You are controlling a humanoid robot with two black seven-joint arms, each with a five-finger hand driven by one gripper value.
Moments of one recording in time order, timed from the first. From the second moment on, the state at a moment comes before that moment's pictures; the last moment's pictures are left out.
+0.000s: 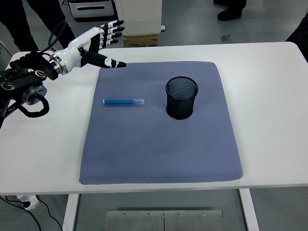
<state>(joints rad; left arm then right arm) -1.29 0.43 0.31 -0.77 0.17 -0.16 -0.56 -0.01 0.00 0.60 0.23 0.10 0.05 0.07</state>
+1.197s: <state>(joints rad) -1.38 0.30 0.62 -0.68 0.63 -0.12 -0.54 -0.01 0.00 0.60 0.23 0.10 0.05 0.07</state>
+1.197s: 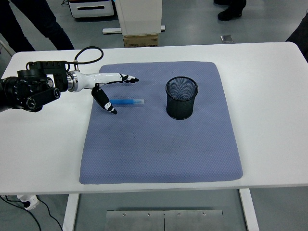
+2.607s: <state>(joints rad) -1.37 0.25 0.62 -0.66 0.71 -0.13 -0.45 -0.01 0.00 0.60 0.23 0.10 0.05 0.07</state>
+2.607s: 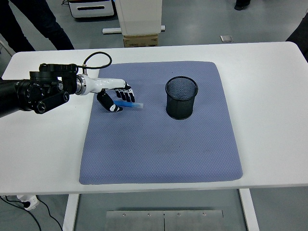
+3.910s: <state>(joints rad) -1.36 0.25 0.61 -0.65 0.73 -0.12 -0.47 -0.01 0.00 0.60 0.23 0.10 0.05 0.07</state>
